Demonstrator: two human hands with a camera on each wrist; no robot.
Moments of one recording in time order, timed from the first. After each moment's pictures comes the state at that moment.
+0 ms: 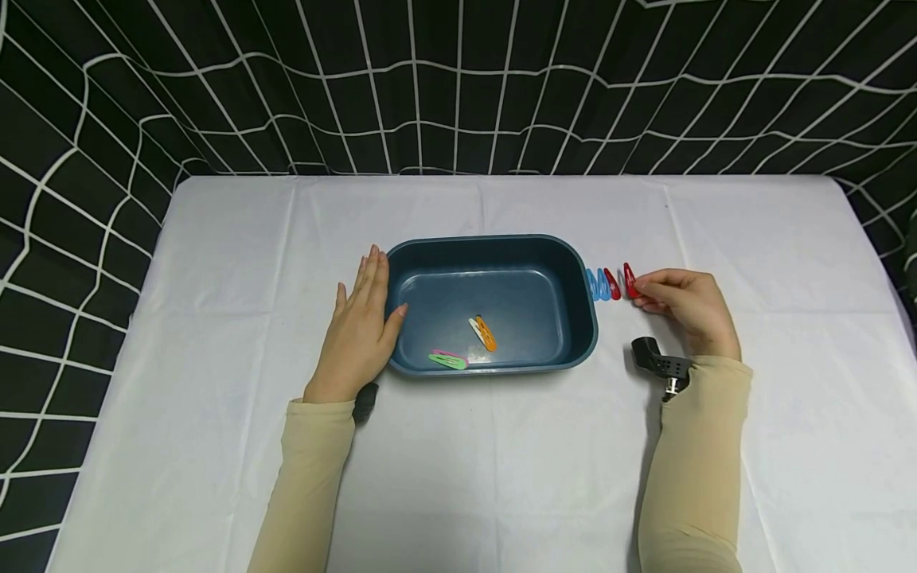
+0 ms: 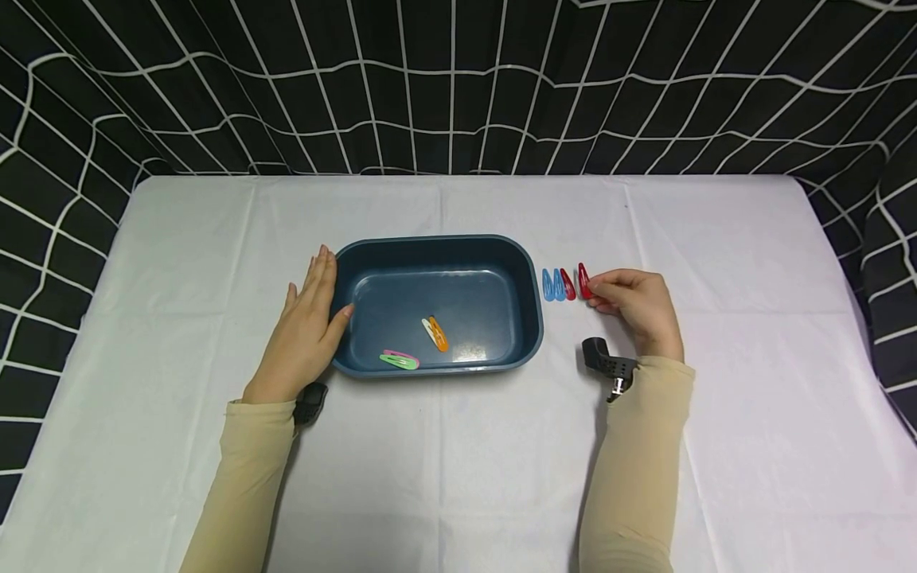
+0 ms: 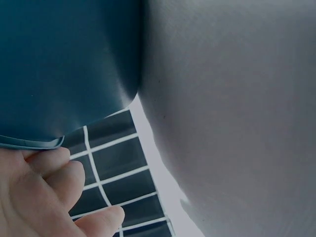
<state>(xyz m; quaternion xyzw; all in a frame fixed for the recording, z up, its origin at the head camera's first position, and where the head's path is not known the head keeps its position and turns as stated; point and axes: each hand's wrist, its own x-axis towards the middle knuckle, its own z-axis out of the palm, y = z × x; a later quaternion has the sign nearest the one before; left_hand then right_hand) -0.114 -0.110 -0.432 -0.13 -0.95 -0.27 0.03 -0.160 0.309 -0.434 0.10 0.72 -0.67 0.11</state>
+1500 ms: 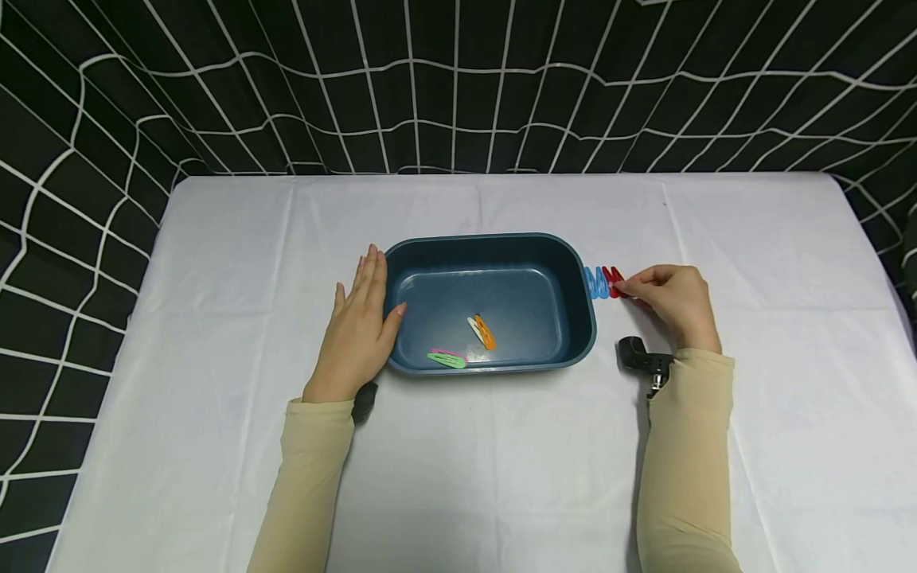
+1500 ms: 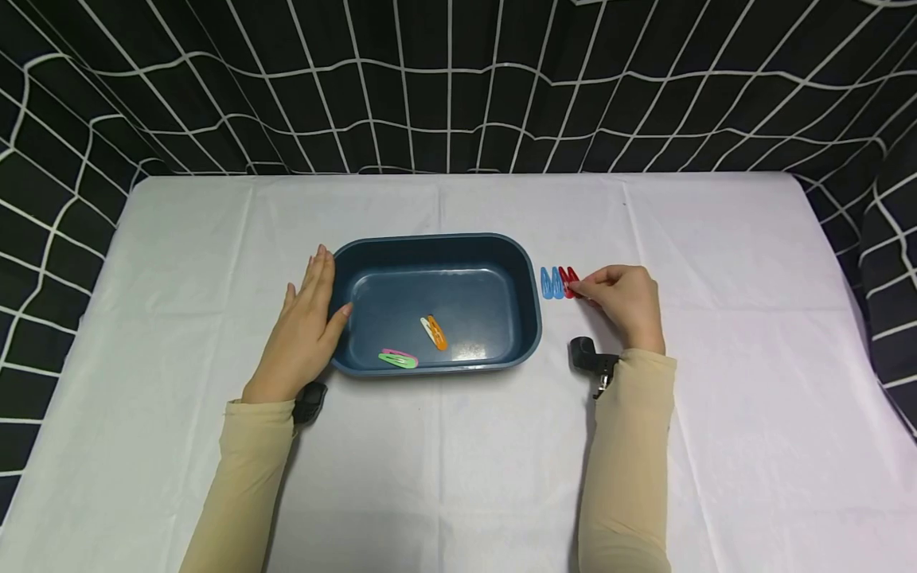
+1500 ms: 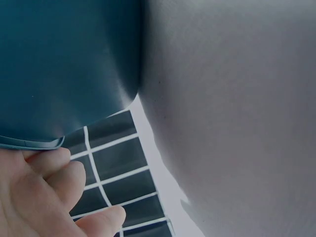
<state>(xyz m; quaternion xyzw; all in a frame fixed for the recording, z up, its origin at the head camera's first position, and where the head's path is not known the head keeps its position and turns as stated) -0.114 -0.109 -0.430 -0.13 -0.95 -0.27 0.02 -0.162 0.291 -0.430 0.12 0.92 -0.37 0.07</state>
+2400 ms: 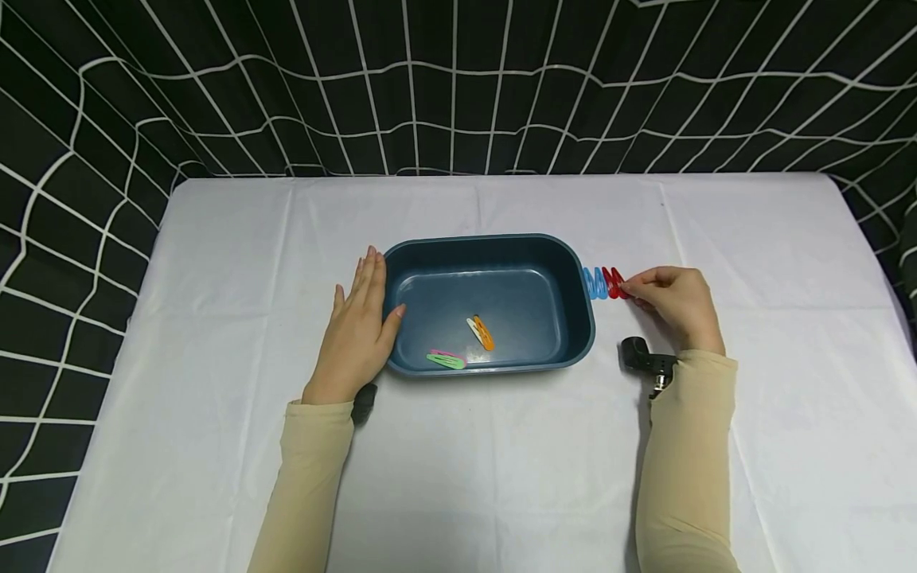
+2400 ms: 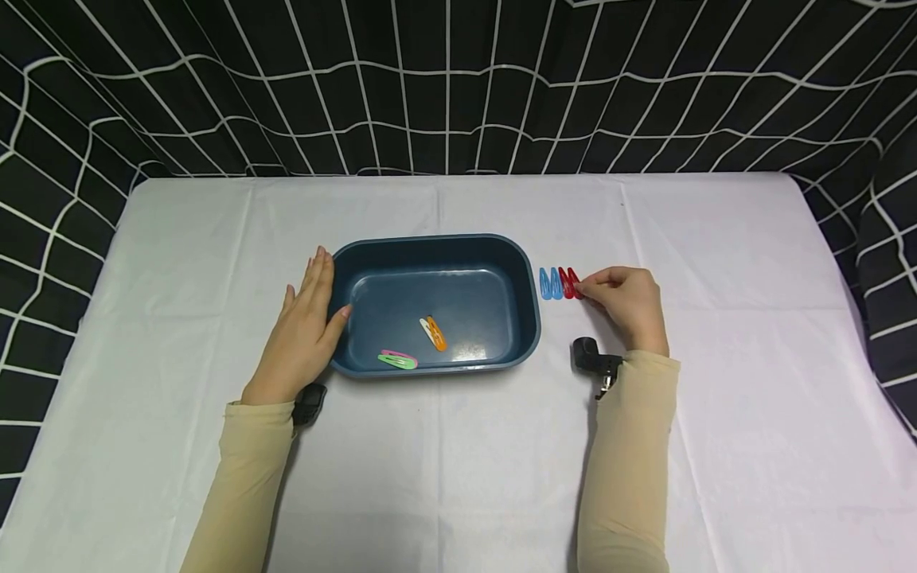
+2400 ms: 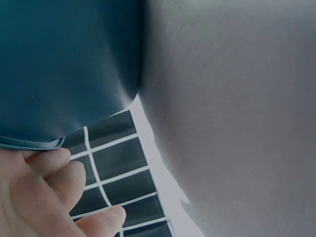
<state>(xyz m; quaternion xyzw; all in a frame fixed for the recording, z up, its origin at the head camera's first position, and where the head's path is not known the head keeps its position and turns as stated) -0.113 -0.109 -0.432 -0.13 -0.95 -0.27 0.03 -0.161 0.296 -0.432 0.13 0.90 -0.41 0.09</state>
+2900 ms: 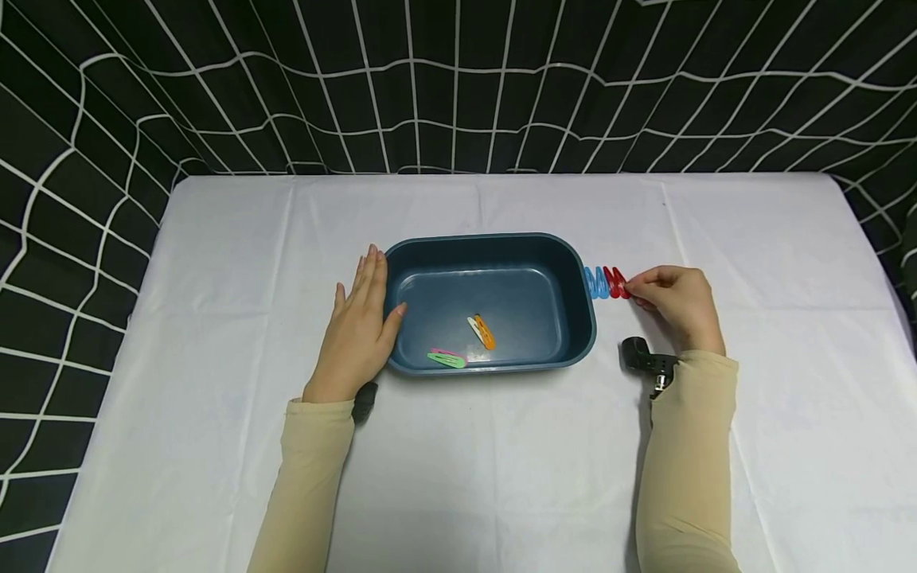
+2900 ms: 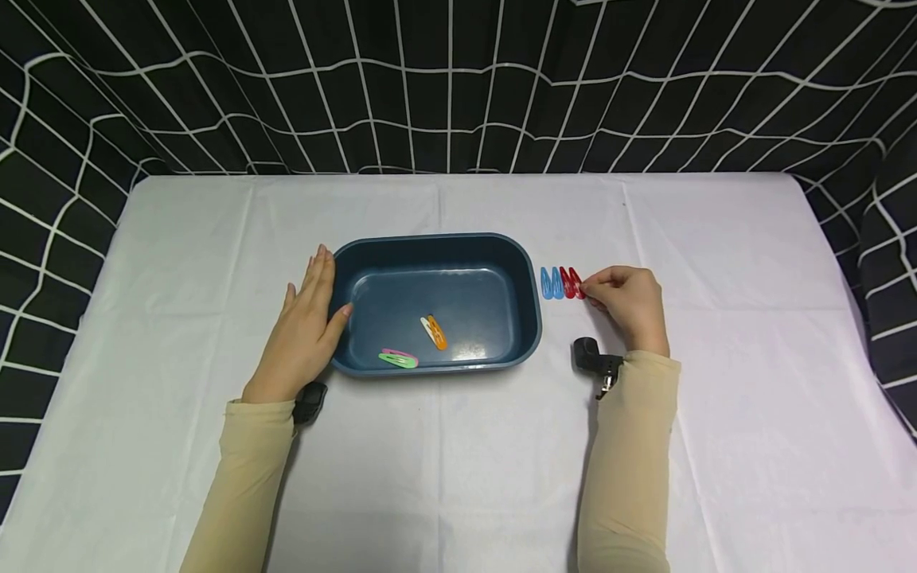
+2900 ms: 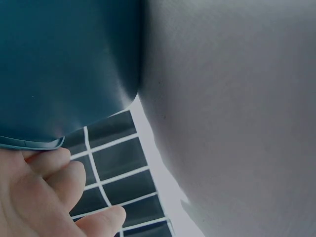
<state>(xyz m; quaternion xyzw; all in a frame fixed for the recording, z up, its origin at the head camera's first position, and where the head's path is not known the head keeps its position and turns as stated) -0.113 -0.109 -0.432 -0.13 -0.95 -0.28 0.03 -0.162 0.296 -0.436 0.13 0.88 -0.44 0.07</state>
